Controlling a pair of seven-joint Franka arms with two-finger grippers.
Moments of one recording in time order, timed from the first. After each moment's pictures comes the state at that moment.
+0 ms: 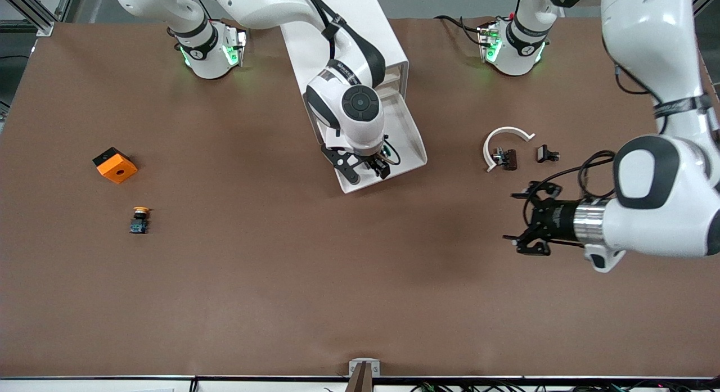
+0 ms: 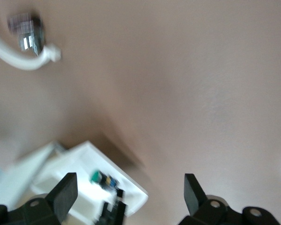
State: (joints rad) left arm -0.30 0.60 0.30 -1.17 -0.59 1.48 -1.23; right arm 0.89 0.66 -0.05 -1.46 0.15 2.07 1.62
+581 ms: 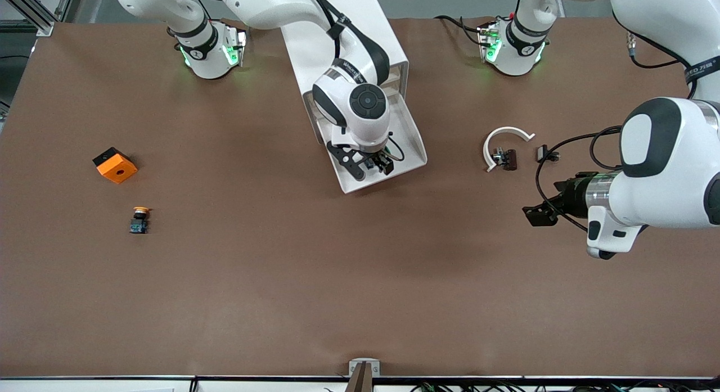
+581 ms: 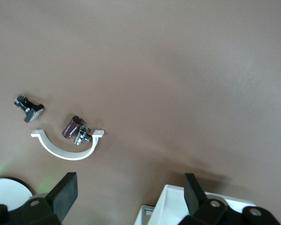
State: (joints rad) left arm -0.34 0.53 0.30 -1.23 -0.34 1.44 -0.64; right arm 0.91 0.68 -0.05 -1.46 0.15 2.07 1.62
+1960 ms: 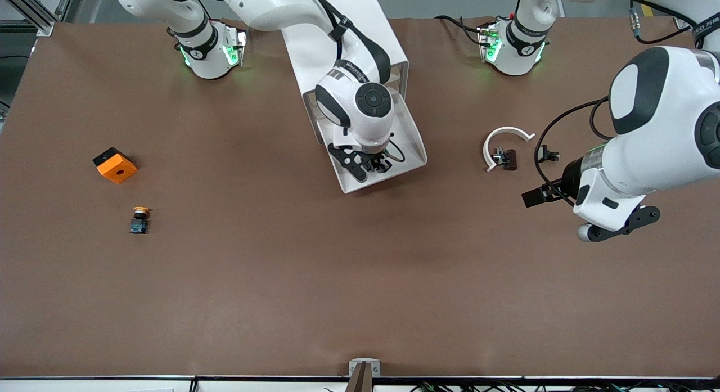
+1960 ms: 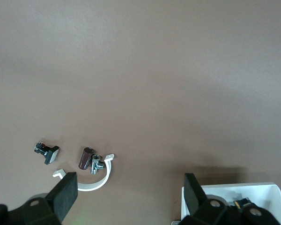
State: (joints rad) left arm -0.41 0.42 0.26 -1.23 -0.19 1.51 -0.47; right arm 0.91 0.69 -0.07 -1.40 0.06 2.00 1.62
